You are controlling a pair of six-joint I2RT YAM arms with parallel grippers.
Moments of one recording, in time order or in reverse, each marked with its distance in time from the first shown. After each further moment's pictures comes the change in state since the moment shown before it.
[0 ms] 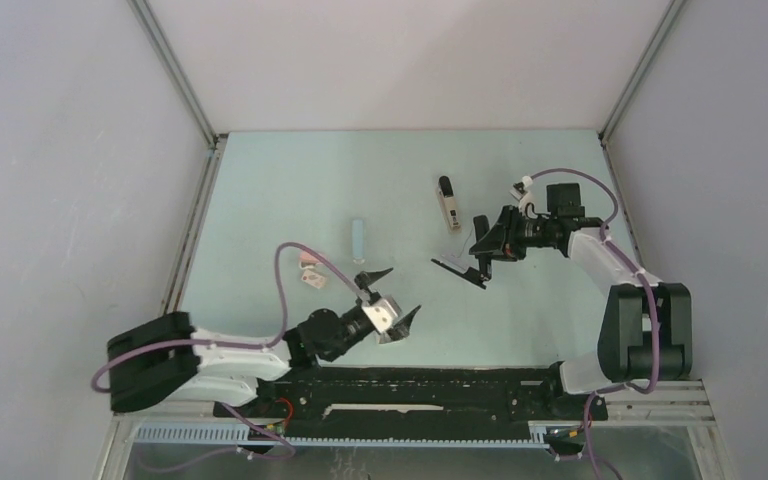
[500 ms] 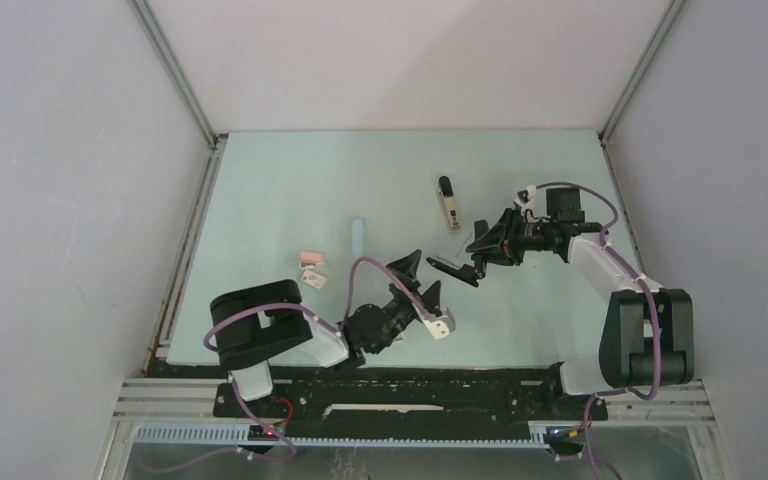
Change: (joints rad) left arm -0.043 0.637 0.203 0.475 -0.133 0.694; right arm 0.008 -0.039 -0.037 0.035 -0.003 0.321
